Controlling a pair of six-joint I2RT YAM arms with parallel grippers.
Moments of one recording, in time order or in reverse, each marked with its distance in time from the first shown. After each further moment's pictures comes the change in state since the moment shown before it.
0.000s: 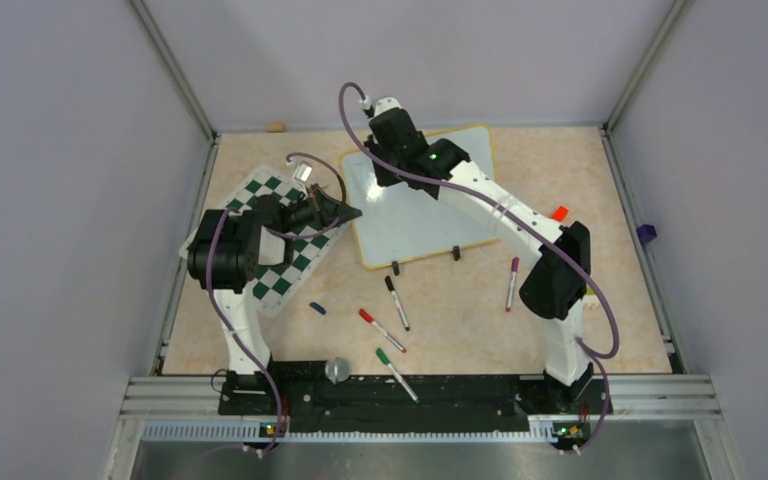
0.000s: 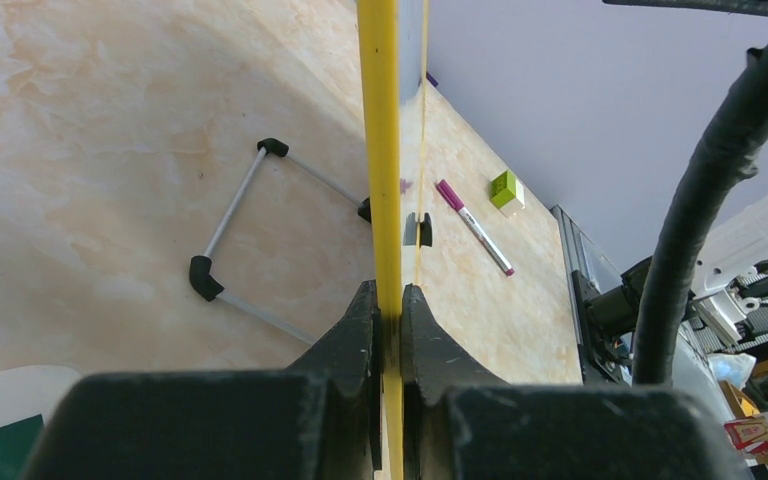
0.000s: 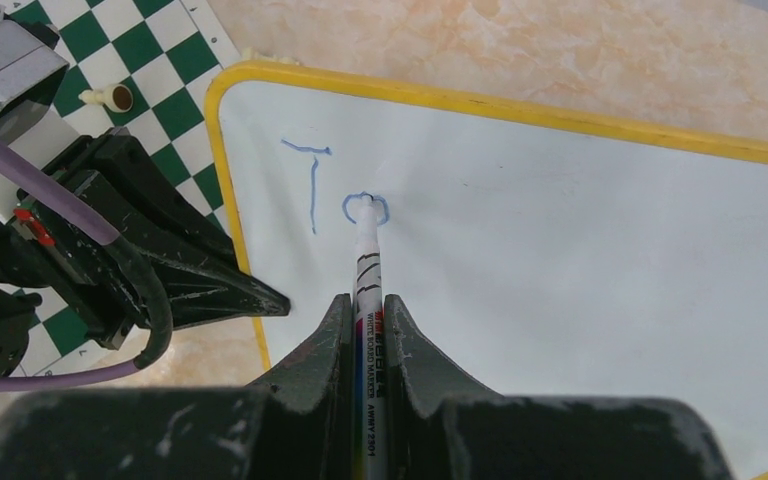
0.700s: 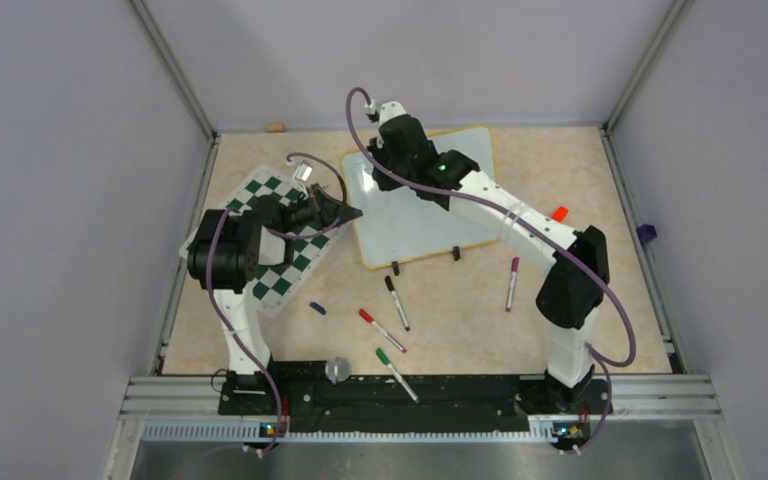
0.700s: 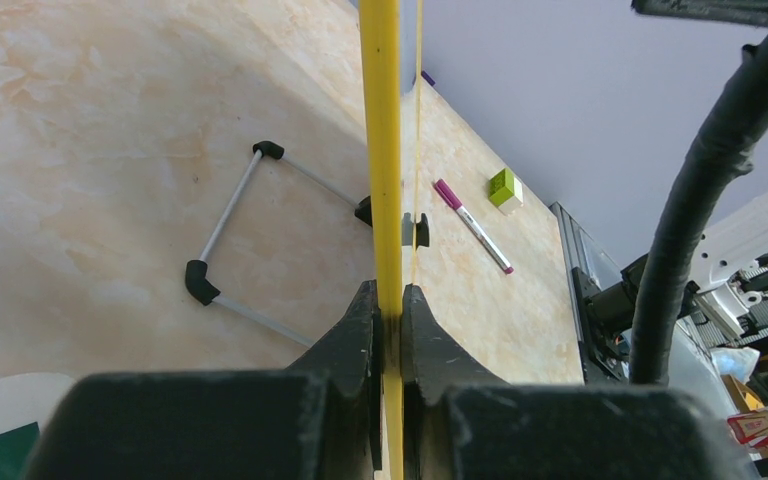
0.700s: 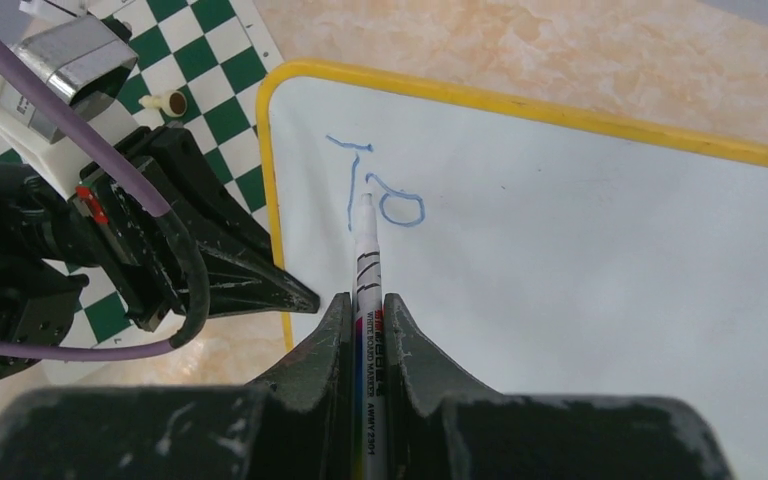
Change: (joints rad) left arm 0.000 0.000 0.000 0.014 0.004 0.000; right arm 0.000 -0.102 -0.190 0.173 -0.081 -0.012
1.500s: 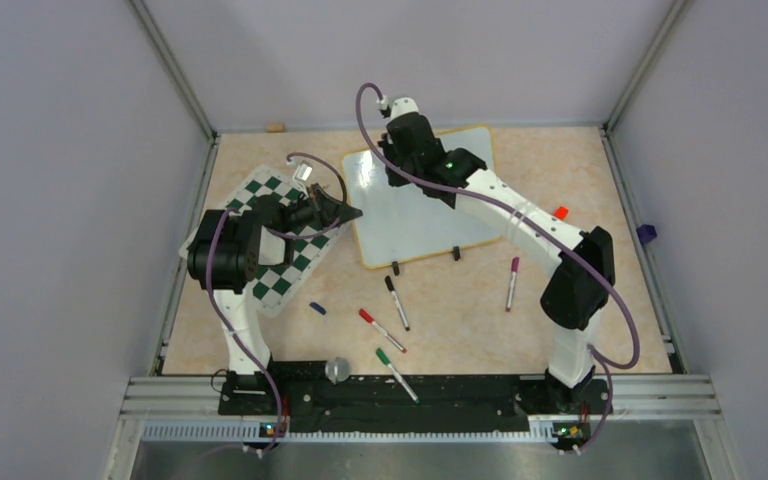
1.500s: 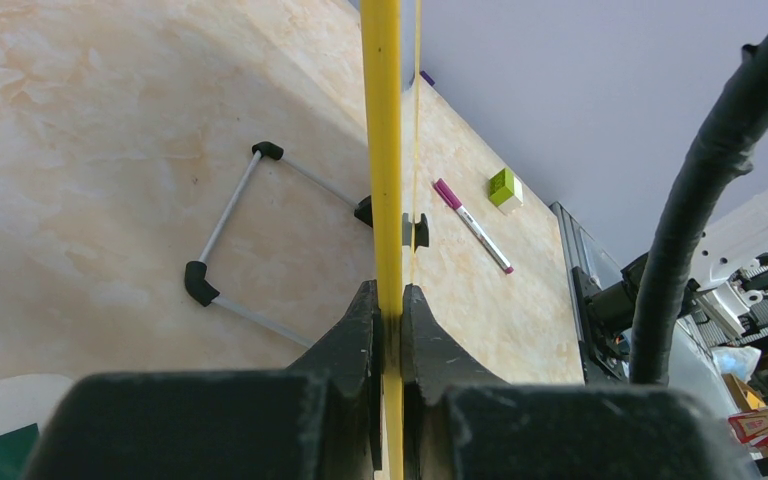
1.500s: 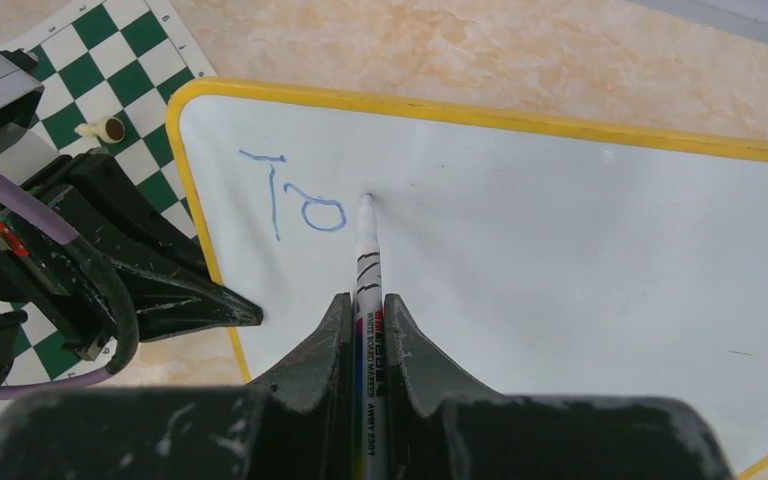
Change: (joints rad) left arm 0.000 -0.003 0.000 0.001 0.000 0.000; right arm -0.023 -0.031 -0.024 -0.003 0.092 0.006
